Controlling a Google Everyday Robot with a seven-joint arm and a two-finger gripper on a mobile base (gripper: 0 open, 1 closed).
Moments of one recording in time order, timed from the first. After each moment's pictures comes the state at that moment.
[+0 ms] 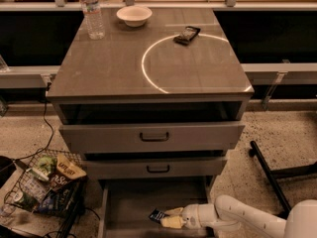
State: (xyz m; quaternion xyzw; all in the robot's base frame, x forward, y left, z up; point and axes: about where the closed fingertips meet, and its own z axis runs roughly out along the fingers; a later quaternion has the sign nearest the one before) arm 0.433 -0.044 0.261 -0.28 0.79 0.50 0.22
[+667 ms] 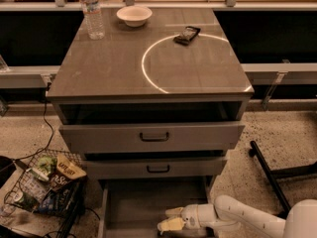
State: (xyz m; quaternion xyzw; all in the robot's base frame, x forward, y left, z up) arm 0.431 -0.040 0.261 -0.28 0.79 0.50 0.22
